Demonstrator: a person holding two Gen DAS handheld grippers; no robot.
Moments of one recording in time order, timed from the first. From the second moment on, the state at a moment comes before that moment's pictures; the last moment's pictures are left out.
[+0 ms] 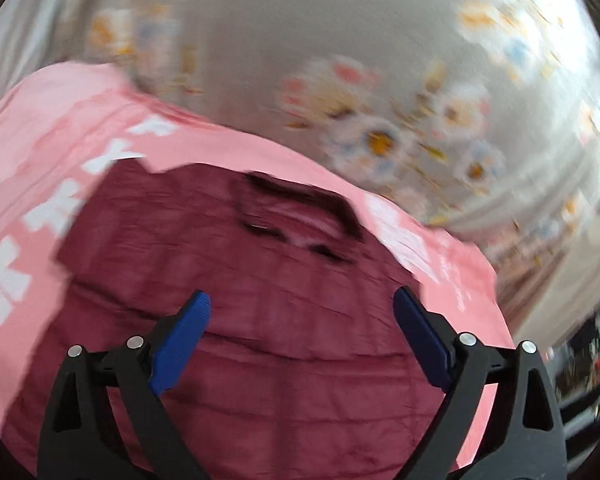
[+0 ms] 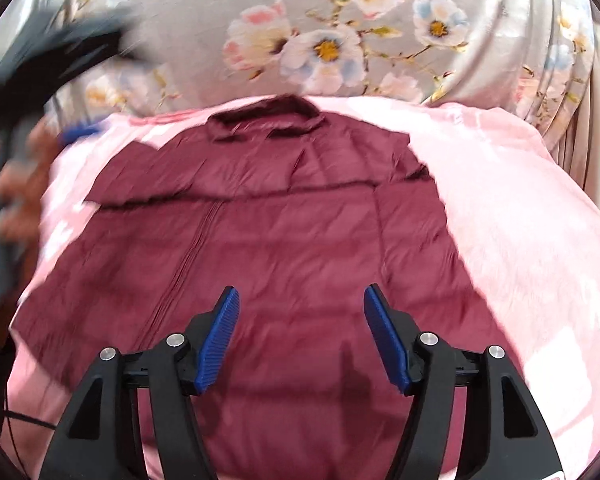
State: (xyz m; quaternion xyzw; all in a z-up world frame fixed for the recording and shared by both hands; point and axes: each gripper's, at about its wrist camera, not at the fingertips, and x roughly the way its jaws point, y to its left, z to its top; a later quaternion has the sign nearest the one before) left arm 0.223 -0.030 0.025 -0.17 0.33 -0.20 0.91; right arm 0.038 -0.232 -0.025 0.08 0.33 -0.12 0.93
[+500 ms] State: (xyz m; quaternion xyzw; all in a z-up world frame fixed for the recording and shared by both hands) left arm 0.291 0.111 -0.082 -0.31 0.42 -0.05 0.85; right arm 0.206 -0.281 -0.035 0.23 0.35 -0.09 0.90
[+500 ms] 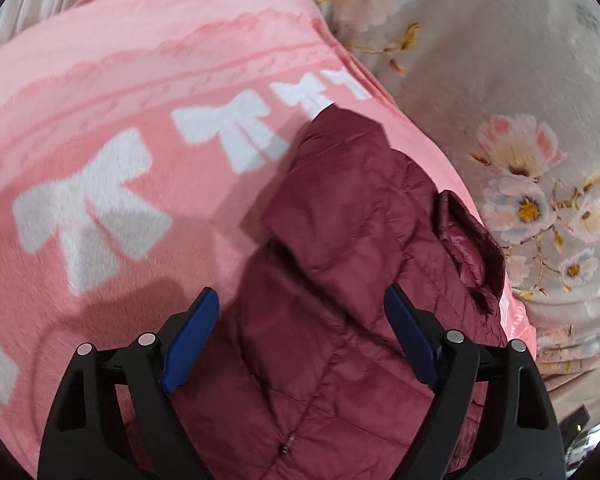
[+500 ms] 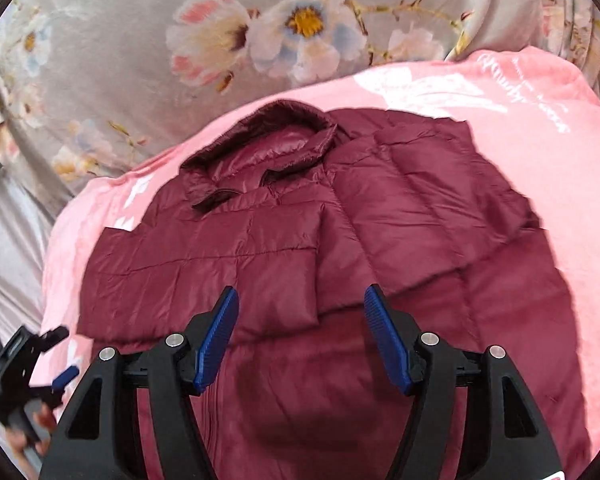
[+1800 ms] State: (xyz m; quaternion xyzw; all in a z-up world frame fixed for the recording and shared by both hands) left arm 0.366 0.084 -0.103 -0.43 0.46 -0.09 0.77; right arm 0.239 -0.319 0.088 0.07 0.26 -0.13 0.95
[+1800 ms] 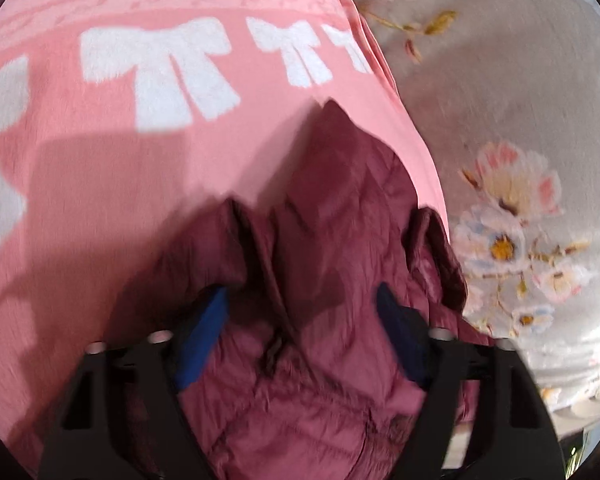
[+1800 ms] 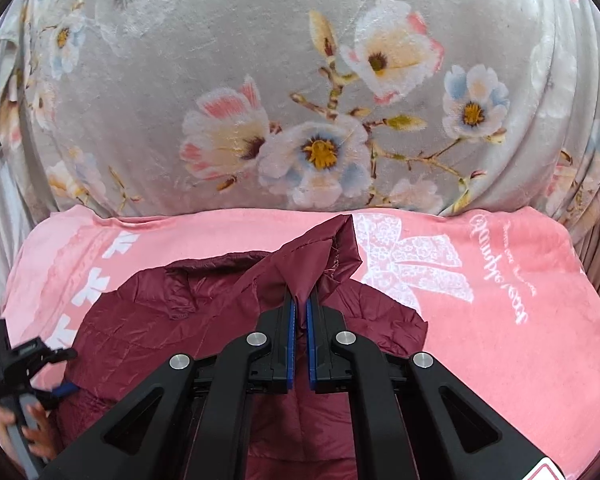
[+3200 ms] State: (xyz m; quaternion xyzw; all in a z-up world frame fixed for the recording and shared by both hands) left arm 0.328 -0.055 -0.012 -0.06 0.39 -0.08 0.92; right arm 0.227 -0.274 -0.026 0.12 0.35 -0.08 0.93
